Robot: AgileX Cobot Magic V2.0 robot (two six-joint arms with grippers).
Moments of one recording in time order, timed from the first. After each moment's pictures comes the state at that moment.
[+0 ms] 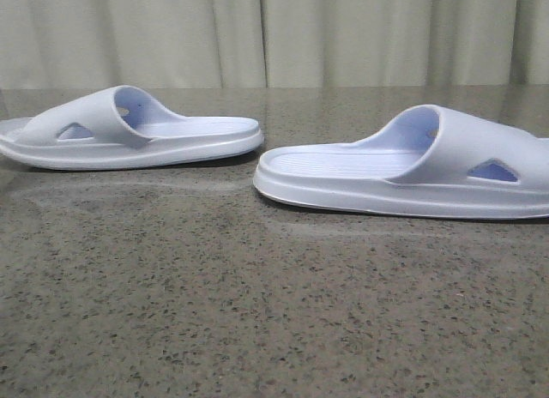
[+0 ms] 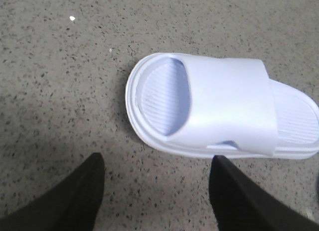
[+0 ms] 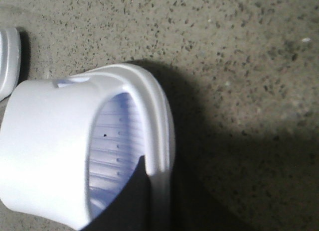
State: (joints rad) left arm 0.07 1.20 -0.83 -0.74 0.64 0.40; right arm -0.38 1.40 -0.72 1.08 0.97 -0.83
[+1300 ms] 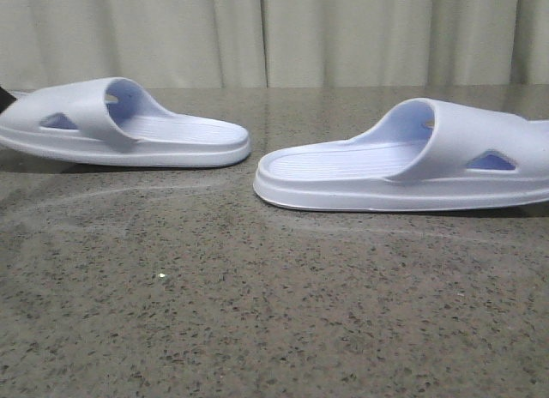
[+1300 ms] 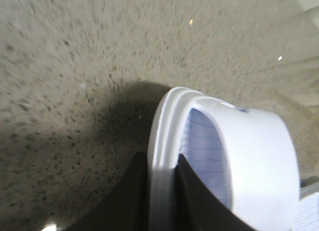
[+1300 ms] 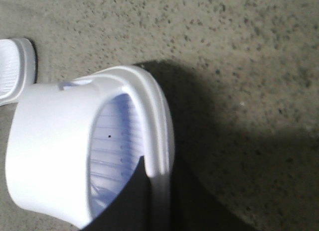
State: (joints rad) left arm 0.24 1.62 -1.00 -1.19 0.92 0.81; right arm -0.38 1.40 -0.76 1.09 0.99 -0.85
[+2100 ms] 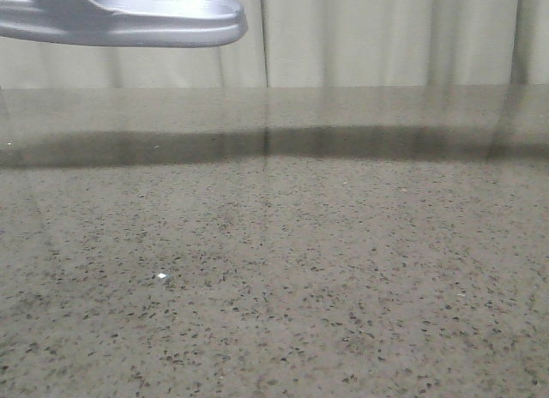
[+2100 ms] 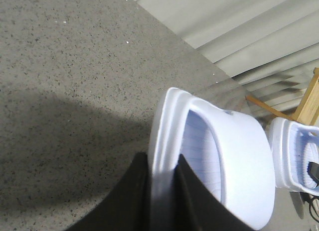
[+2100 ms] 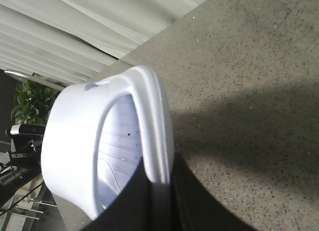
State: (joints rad) left arm 0.38 1.44 -1.00 -1.35 1.18 0.82; right arm -0.37 1.40 -0.99 1.46 1.18 -0.91
